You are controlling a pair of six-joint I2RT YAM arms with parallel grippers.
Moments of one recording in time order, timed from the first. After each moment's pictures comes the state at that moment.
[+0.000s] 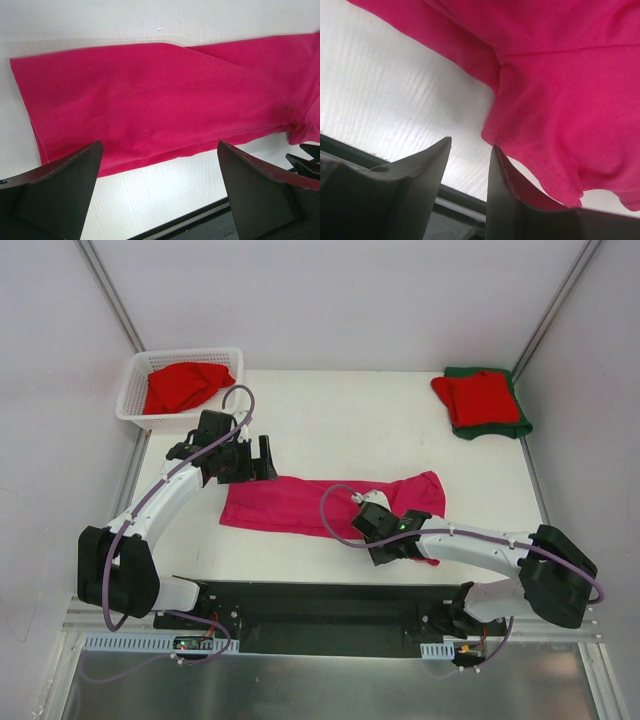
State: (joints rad) left arm -0.24 1.34 1.01 -0.59 0.29 -0.32; right arm 1.02 1.33 0.71 -0.66 0.31 0.54
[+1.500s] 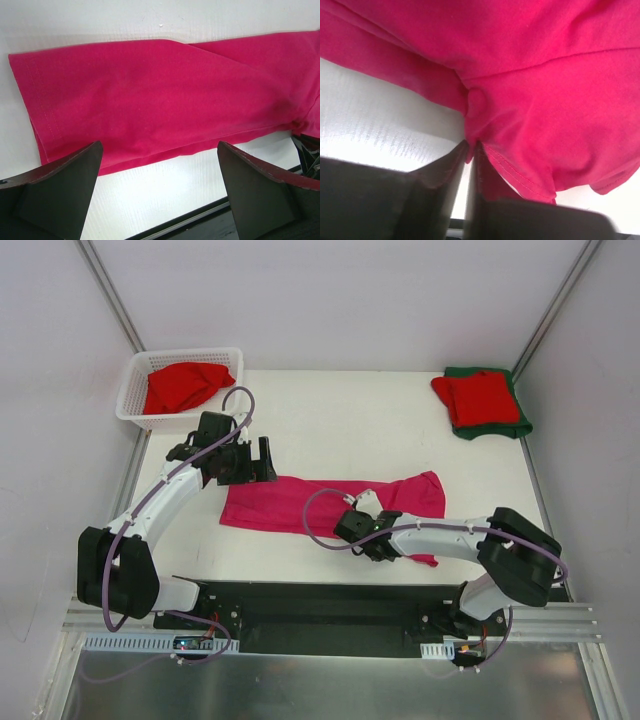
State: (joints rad) left arm -0.24 1.34 1.00 -0.59 0.29 -0.32; right arm 1.09 1.53 0.79 -0.70 0.56 0.64
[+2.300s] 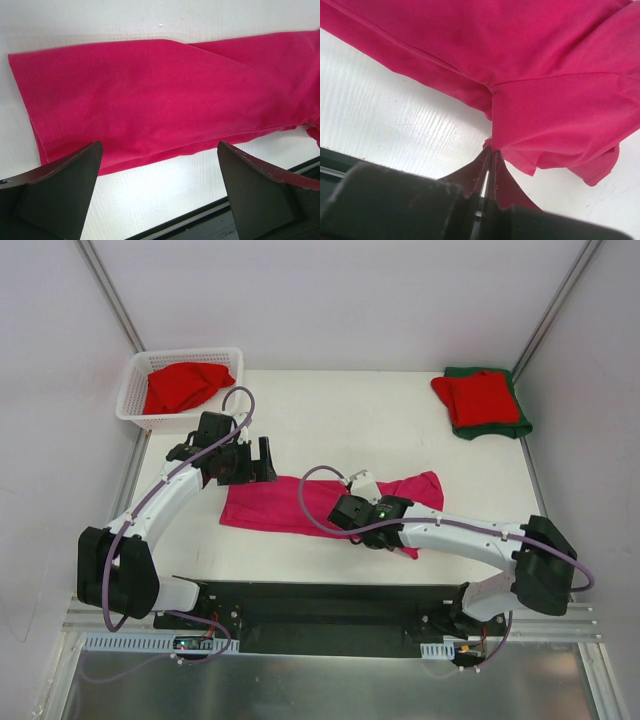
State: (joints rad) left arm -0.24 1.34 1.00 -0.59 0.29 -0.32; right arm 1.13 1.42 1.01 -0.93 0.61 0.65
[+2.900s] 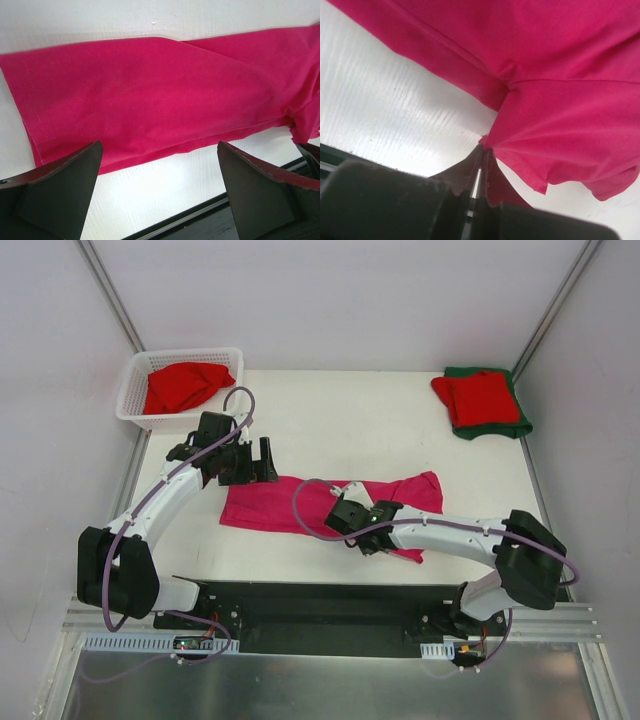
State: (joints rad) left arm -0.24 1.34 1.00 -0.59 0.31 -0.32; right arm 1.13 1.51 0.98 -0.85 0.53 0.58
